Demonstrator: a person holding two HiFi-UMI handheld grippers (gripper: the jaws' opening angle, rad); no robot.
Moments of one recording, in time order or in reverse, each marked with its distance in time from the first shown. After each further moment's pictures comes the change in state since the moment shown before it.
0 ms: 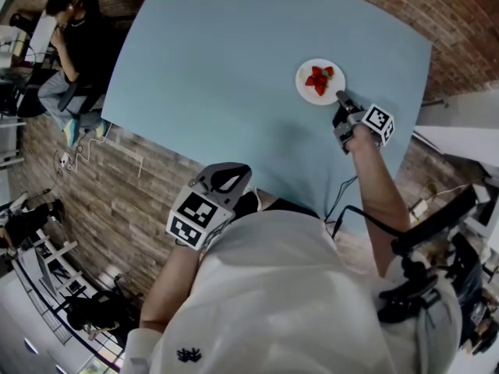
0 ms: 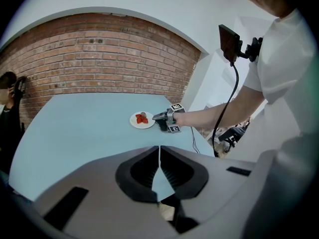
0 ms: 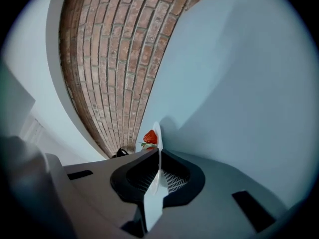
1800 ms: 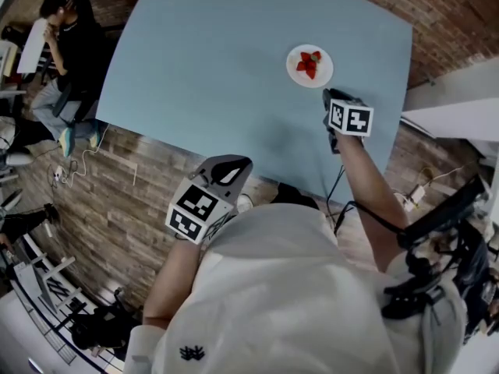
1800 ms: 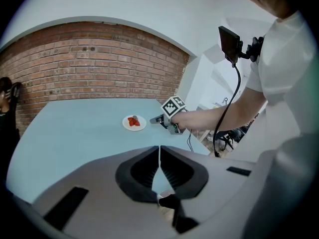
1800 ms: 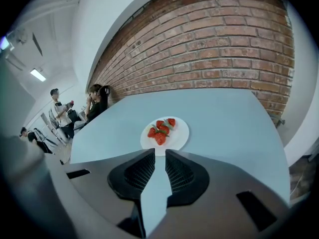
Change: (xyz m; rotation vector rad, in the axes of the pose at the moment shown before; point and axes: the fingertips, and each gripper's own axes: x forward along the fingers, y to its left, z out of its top) left arm -0.022 -0.031 -0.018 0.063 -0.050 -0.055; right arm -0.053 0.048 -0.052 -0.992 0.106 -0.386
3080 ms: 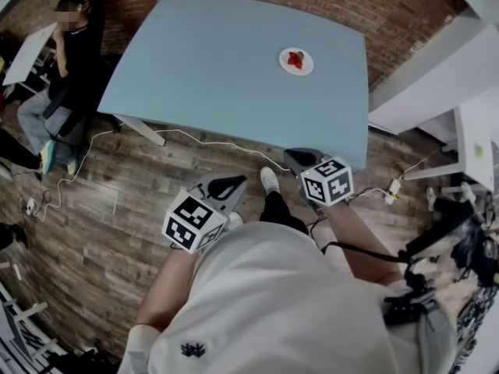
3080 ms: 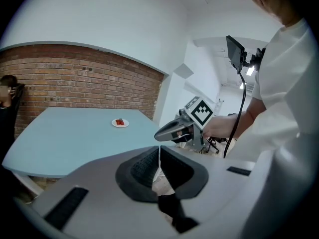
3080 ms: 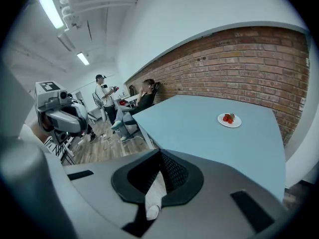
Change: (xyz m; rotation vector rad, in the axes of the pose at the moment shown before) left arm -0.167 -0.086 -0.136 0.104 -0.207 -0.147; right arm -0.232 0.296 -0.161 -0.286 -0.039 0.245
